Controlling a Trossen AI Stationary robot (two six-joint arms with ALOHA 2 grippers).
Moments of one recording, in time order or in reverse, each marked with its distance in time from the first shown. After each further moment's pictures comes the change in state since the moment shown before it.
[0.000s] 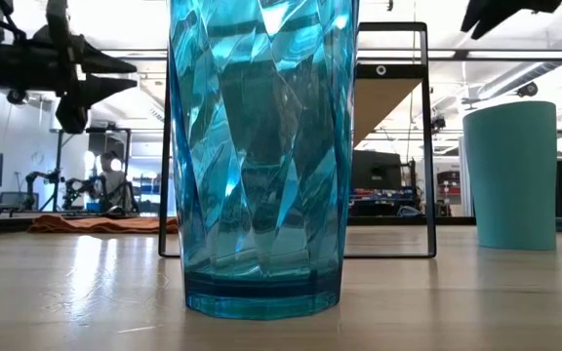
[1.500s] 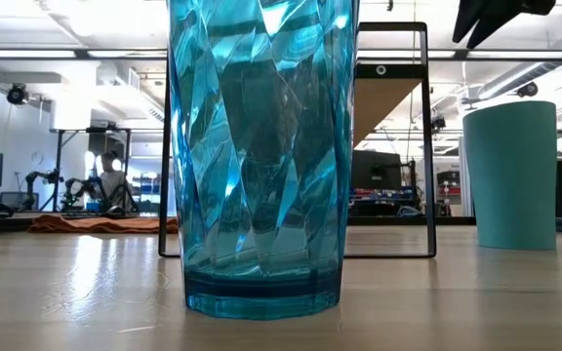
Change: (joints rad) left arm -0.447 0.711 0.990 -0.708 0.190 0.053; right arm -0.034 0.065 0.004 -0.013 0.013 0.037
